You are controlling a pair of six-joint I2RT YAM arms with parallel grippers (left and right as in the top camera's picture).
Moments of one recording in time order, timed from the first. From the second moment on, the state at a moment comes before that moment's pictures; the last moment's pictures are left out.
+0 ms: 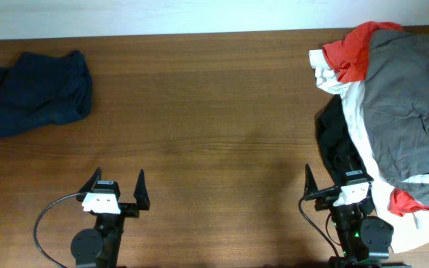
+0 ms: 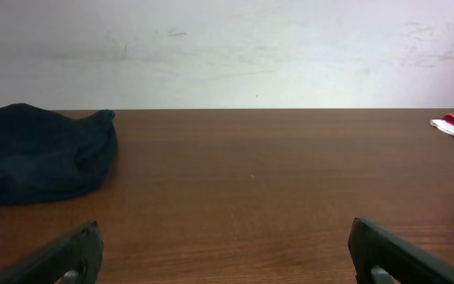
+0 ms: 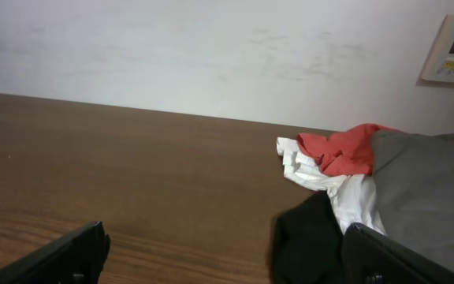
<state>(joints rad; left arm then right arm) 0.06 0.03 0.02 -0.07 0.15 -0.03 -0.10 0.01 0.01 -0.05 -0.23 -0.07</state>
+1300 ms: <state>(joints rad) 0.06 0.28 0.15 0.11 0.18 -0.03 -0.10 0.20 0.39 -0.18 -0.23 0.03</state>
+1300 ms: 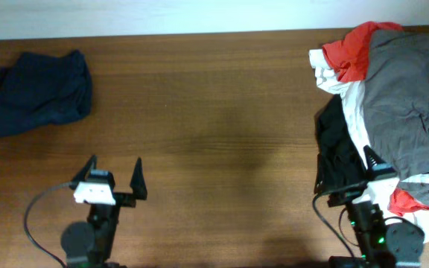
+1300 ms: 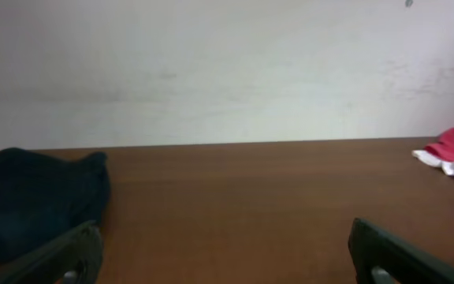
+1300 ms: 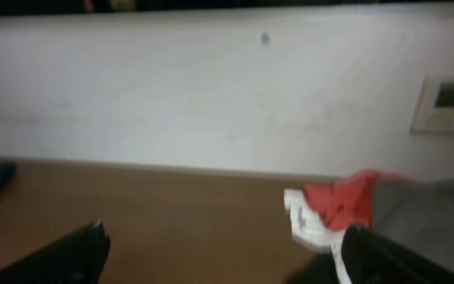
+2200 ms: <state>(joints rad) 0.06 1.69 1.20 -0.31 0.41 0.04 -0.33 1.61 1.54 -0.76 -0.19 -0.04</state>
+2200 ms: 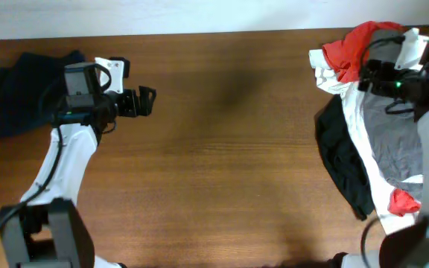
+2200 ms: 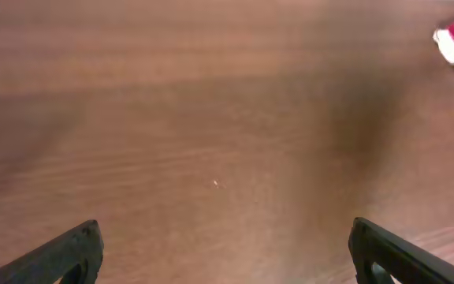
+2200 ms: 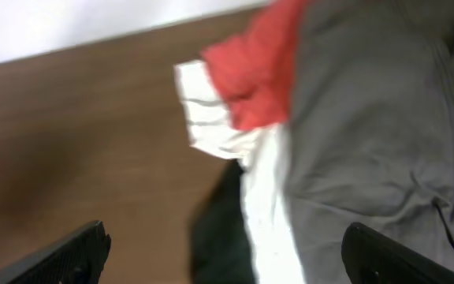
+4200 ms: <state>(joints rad) 0.05 1.73 1.20 -0.25 0.48 0.05 -0.76 2.16 1.55 -0.45 -0.22 -0.08</state>
